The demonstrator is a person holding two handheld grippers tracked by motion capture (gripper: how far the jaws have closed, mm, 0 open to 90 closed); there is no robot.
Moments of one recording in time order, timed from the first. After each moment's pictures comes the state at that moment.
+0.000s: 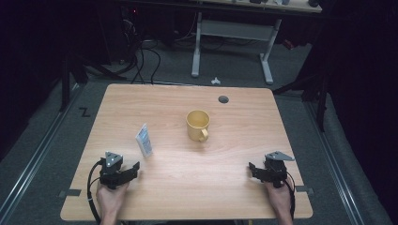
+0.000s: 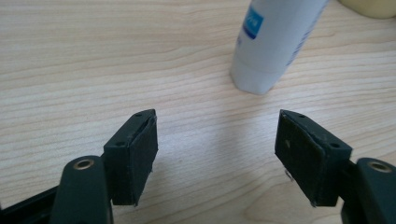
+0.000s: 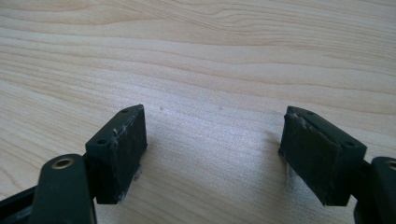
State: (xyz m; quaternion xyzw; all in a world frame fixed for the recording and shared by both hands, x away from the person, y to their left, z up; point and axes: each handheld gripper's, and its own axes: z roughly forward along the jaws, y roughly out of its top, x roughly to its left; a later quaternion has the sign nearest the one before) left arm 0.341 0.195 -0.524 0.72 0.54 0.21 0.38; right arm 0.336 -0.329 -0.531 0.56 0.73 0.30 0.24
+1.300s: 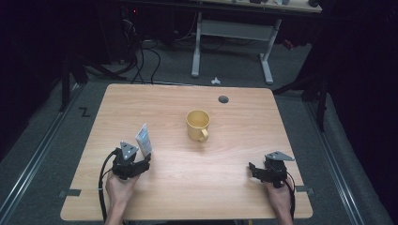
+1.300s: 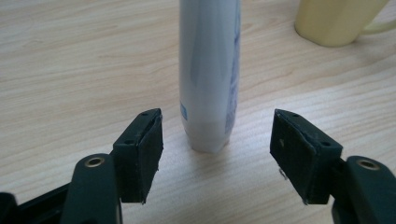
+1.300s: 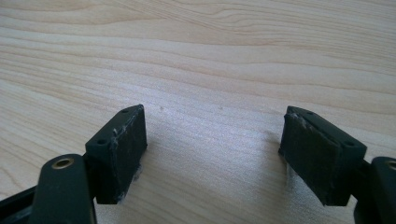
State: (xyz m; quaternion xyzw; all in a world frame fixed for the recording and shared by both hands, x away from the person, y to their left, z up) left arm 0.358 0.154 -0.492 0.75 0.49 0.26 0.37; right arm 0.336 -0.329 -0.531 0.56 0.73 0.30 0.24
